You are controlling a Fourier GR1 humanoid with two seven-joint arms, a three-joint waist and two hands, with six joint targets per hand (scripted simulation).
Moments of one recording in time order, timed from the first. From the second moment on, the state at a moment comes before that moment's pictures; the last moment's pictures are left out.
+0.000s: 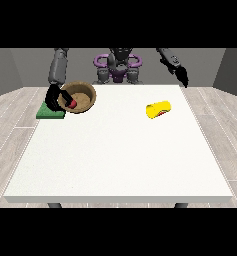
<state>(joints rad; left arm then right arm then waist) -0.48 0.12 0.03 -1.07 -0.23 -0.10 -0.52 -0.16 -0.67 -0.09 -0.81 0.00 -0.21 -0.21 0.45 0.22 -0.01</state>
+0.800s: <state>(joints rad) -0.40 0.26 0.23 -0.91 -0.14 -0.09 -0.68 -0.27 -0.98 -0.03 -1.00 0.16 -0.01 0.10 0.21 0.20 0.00</state>
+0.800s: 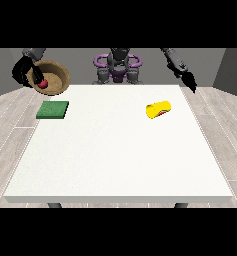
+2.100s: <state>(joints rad) -0.31 0.48 0.46 -1.05 0.11 -0.28 -0.74 -0.58 -0.88 -0.39 -0.45 -0.08 -0.02 -0.10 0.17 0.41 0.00</state>
